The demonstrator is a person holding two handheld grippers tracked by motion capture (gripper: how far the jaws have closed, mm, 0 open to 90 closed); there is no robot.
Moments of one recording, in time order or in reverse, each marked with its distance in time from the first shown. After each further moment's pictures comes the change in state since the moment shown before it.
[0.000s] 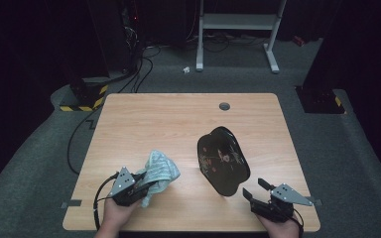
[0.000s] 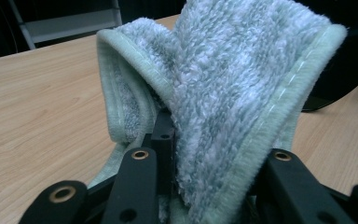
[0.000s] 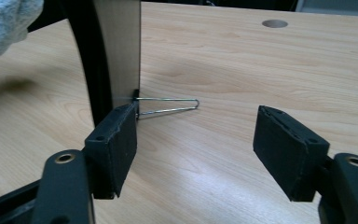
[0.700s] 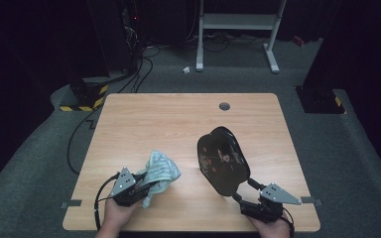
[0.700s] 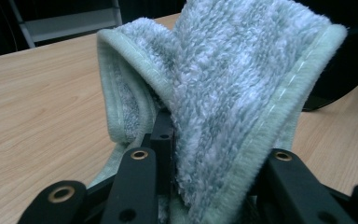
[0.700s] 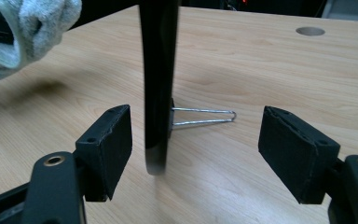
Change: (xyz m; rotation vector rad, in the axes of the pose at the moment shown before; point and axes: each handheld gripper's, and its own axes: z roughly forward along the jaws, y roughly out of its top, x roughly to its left) left arm -0.001 -0.001 0.001 0.001 0.000 -0.001; right arm 0.021 0.005 0.015 -0.010 0.075 -0.019
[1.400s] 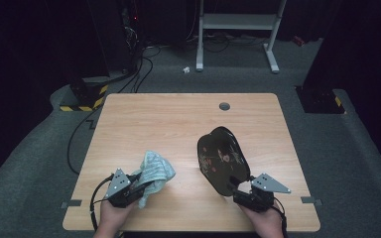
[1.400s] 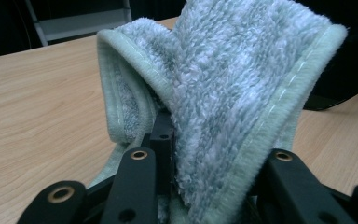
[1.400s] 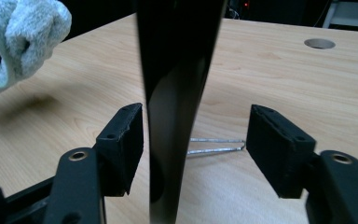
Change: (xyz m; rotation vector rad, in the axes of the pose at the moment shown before) left arm 0.005 -0.005 -0.010 -0.001 0.037 -0.014; right arm 0.003 0.021 0.025 -0.006 0.000 0.001
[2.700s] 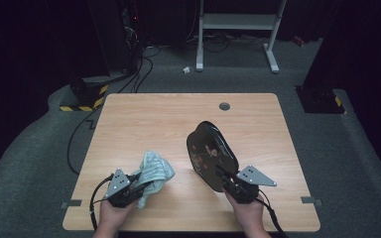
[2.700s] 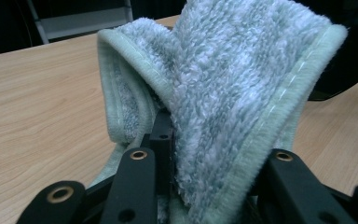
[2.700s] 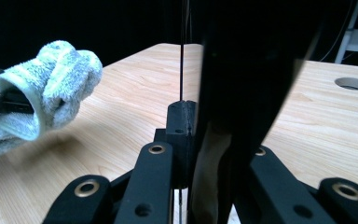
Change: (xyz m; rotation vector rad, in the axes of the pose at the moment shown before) left arm 0.002 -0.002 0.000 0.001 0.004 -0.004; right arm 0.027 0.027 0.028 -0.103 0.052 0.004
